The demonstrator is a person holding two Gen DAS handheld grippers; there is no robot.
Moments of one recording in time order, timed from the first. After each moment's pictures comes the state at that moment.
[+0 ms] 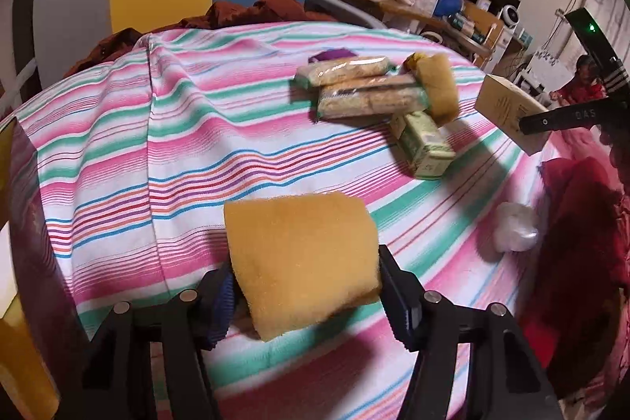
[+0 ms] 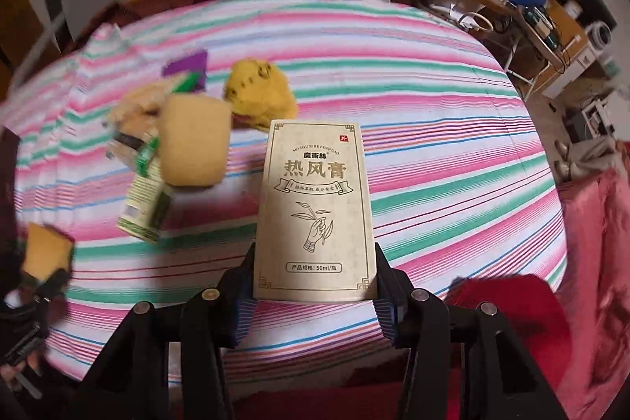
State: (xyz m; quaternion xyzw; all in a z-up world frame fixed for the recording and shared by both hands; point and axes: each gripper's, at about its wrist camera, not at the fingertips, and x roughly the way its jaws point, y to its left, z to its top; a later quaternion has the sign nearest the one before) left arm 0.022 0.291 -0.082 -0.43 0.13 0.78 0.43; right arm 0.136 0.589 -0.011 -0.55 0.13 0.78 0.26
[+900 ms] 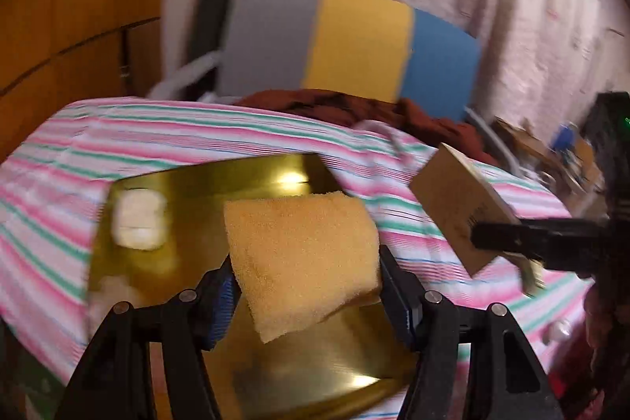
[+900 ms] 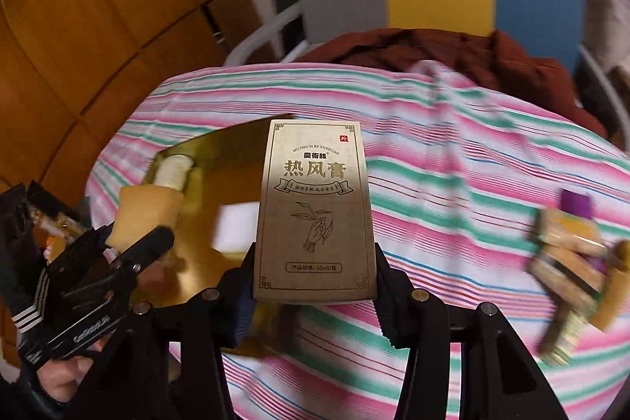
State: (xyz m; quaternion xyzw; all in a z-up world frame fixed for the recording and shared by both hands) left arm -0.069 0.062 0.002 -0.38 -0.02 0.91 0.19; right arm -0.057 0.288 0.016 -0.47 0.11 0.87 -0.08
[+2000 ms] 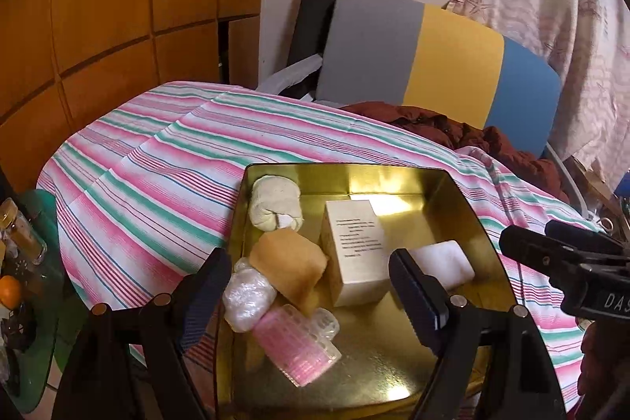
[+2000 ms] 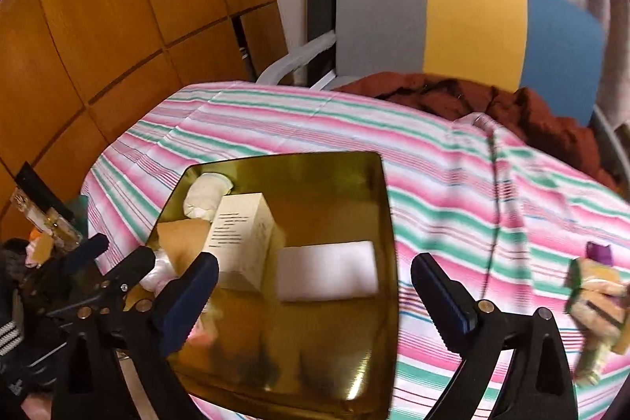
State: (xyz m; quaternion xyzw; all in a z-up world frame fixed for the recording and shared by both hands) left arm -0.061 -0.011 -0.001 -0.37 -0.03 0.93 0.06; right arm -0.065 0.188 0.021 -0.41 0.04 0.91 -0.07
